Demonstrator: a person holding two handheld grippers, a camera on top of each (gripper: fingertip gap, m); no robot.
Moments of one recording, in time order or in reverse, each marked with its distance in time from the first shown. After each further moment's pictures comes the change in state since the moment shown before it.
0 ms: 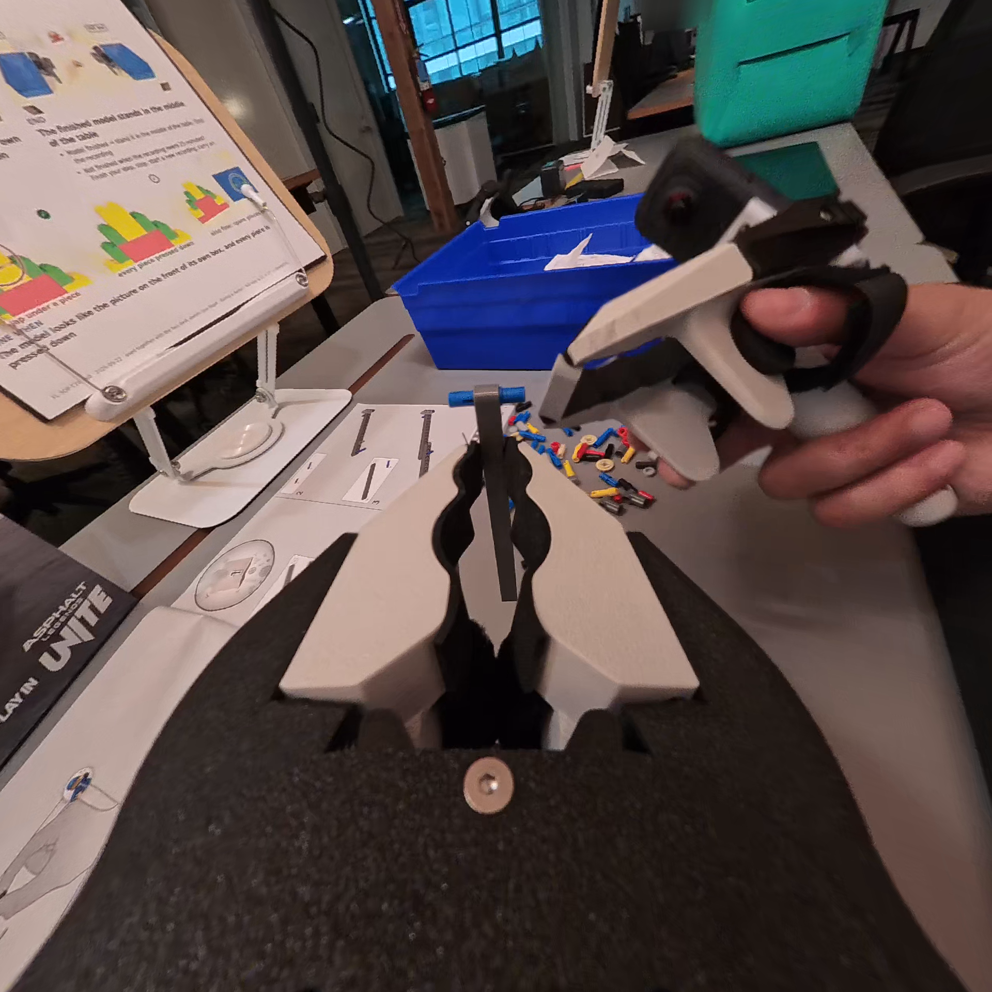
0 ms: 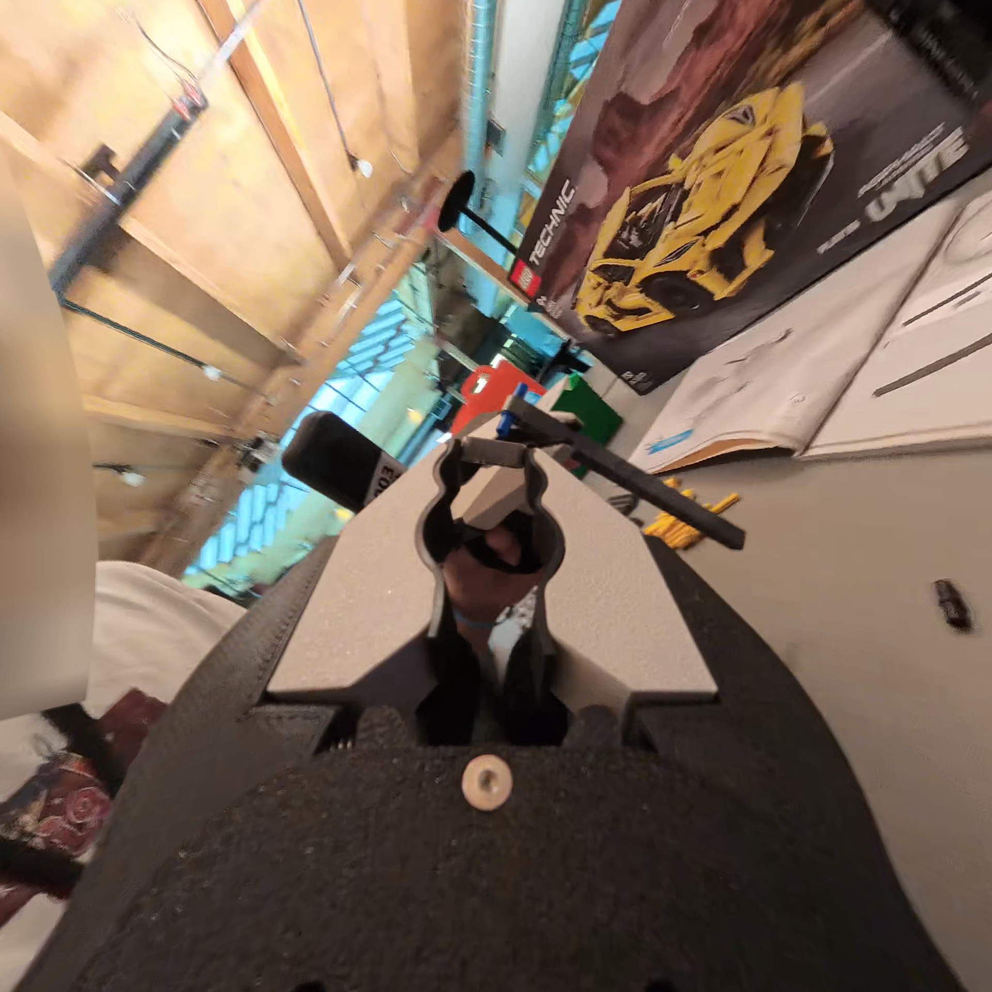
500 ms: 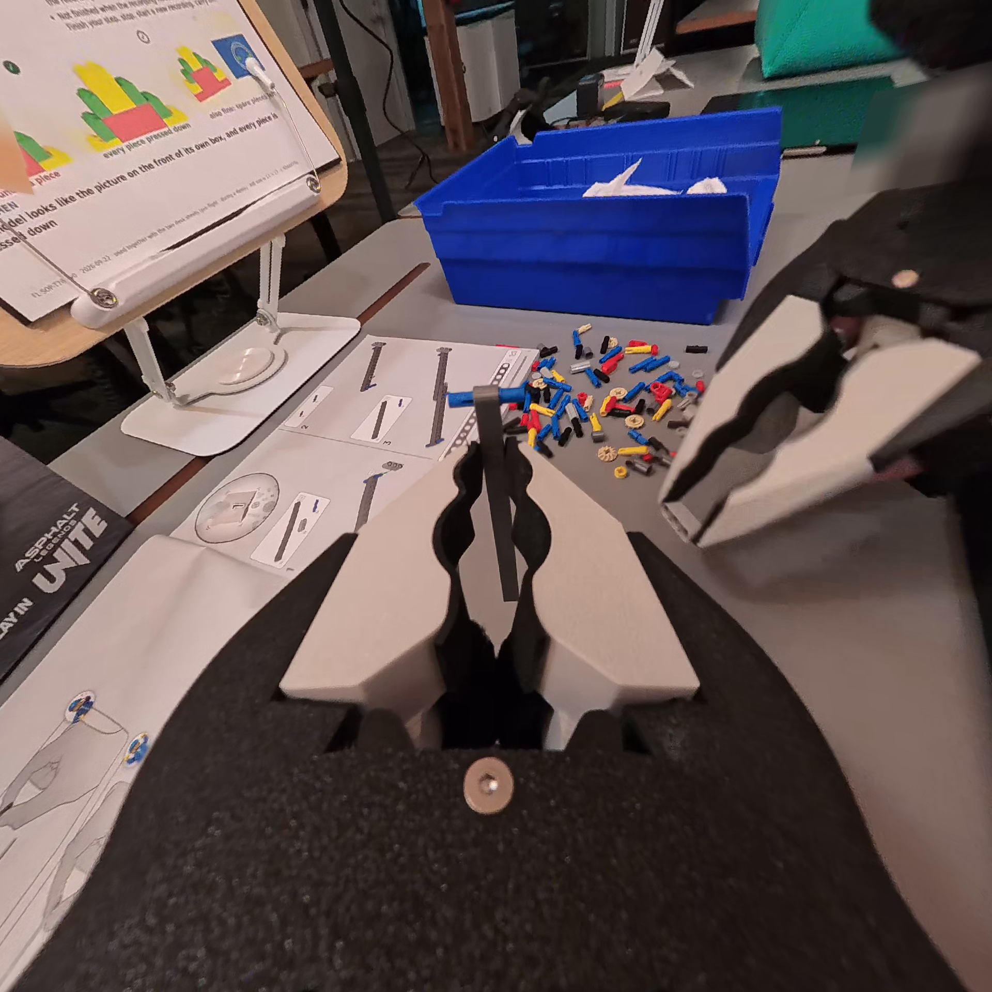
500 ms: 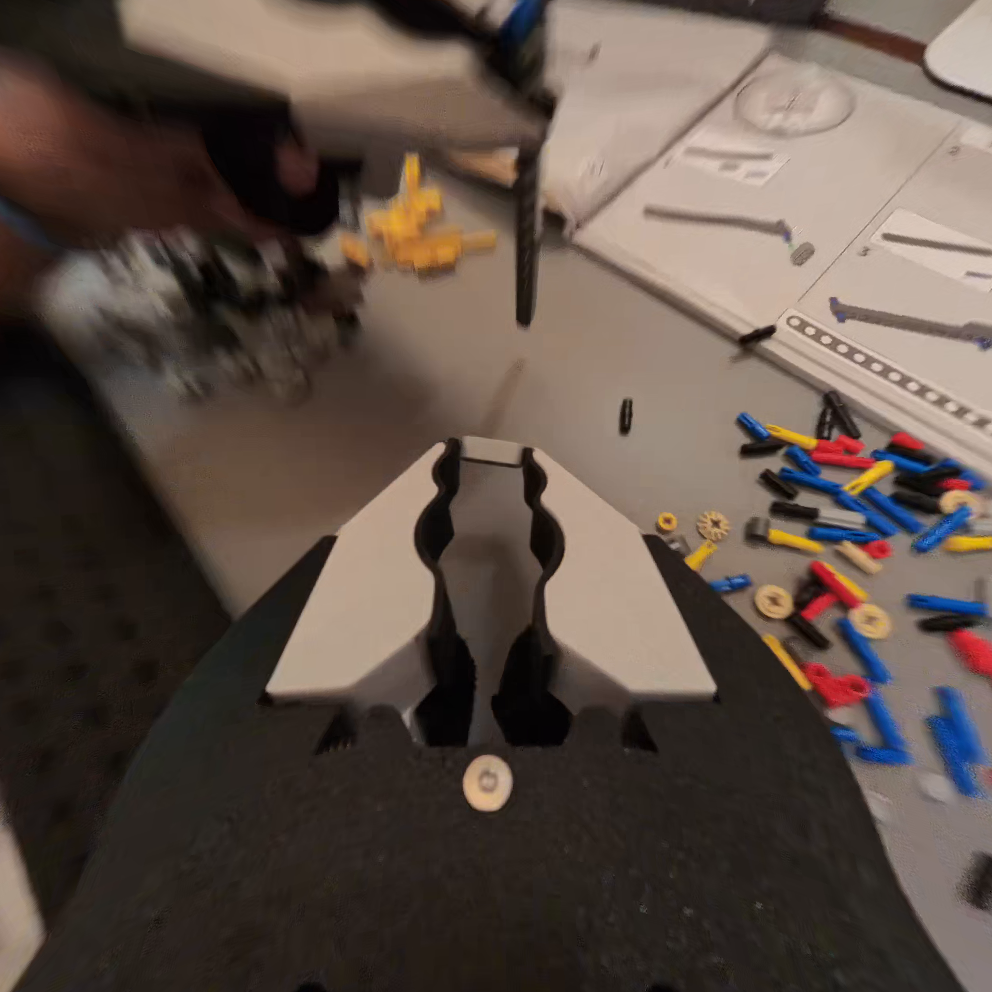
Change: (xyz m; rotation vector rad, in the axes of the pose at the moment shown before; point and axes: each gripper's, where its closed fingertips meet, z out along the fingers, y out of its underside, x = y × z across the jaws) left arm -0.017 0.026 0.003 -0.114 -0.032 -0.074; right arm 0.078 0.063 -0.054 -0.694 0.624 -0.746
